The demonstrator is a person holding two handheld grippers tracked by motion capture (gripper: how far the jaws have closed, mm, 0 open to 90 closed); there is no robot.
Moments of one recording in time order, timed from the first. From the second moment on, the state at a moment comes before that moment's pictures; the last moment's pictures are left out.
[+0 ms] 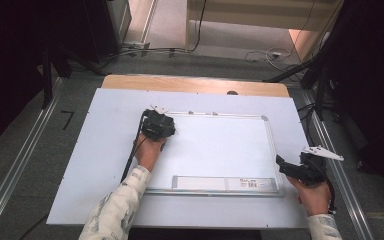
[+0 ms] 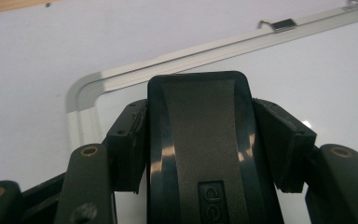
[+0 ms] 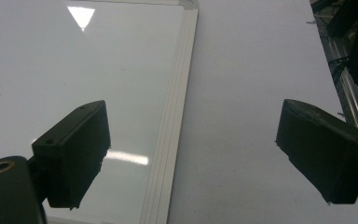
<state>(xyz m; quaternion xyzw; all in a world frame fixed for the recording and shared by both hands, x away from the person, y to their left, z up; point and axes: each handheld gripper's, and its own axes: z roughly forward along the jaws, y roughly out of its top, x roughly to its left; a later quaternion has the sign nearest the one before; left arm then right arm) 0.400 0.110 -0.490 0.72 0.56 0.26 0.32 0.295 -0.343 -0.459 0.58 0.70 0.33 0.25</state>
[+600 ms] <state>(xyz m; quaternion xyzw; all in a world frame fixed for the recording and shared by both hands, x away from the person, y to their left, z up) 0.411 0.078 -0.489 0.73 0.55 0.26 0.31 0.297 -0.340 -0.460 0.58 0.70 0.33 0.25</state>
